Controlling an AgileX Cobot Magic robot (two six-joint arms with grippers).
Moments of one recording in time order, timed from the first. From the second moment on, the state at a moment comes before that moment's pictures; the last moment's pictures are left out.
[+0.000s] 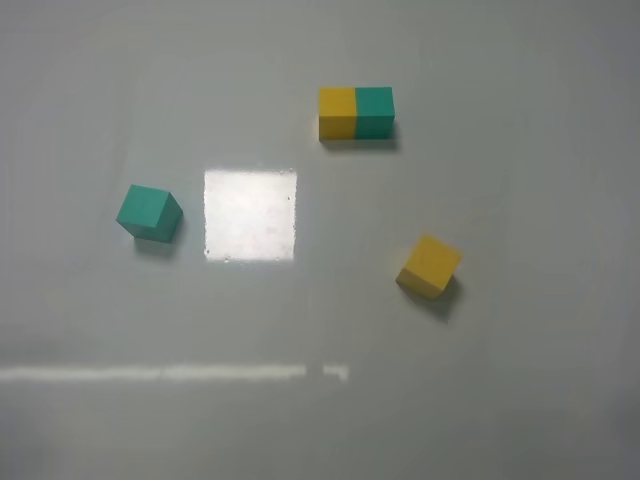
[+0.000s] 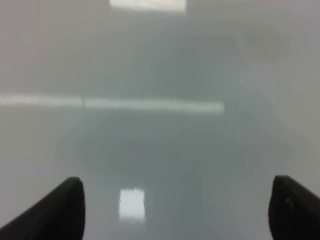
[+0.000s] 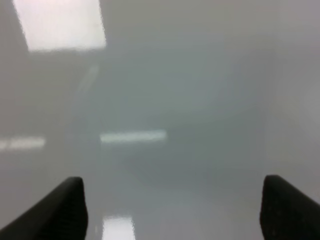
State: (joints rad) left arm 0.00 -0.01 -0.50 -0.07 1.05 -0.06; right arm -0.05 0.00 -0.50 0.00 0.98 0.01
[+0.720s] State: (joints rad) left arm 0.00 0.03 -0.55 -0.07 1.10 -0.06; right arm -0.05 0.00 -0.50 0.00 0.98 0.01
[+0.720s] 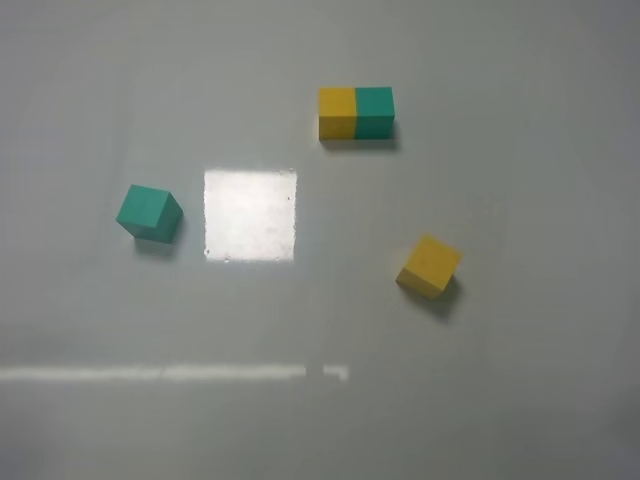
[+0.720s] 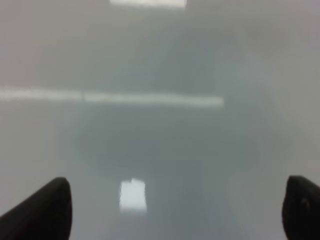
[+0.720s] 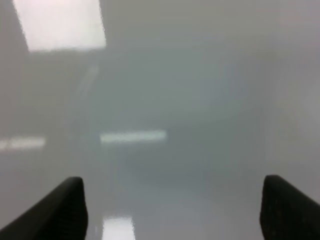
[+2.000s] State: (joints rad) left arm -0.79 1.26 -1.55 0.25 1.23 -0.37; right arm -0.05 0.00 -0.50 0.00 0.98 0.01
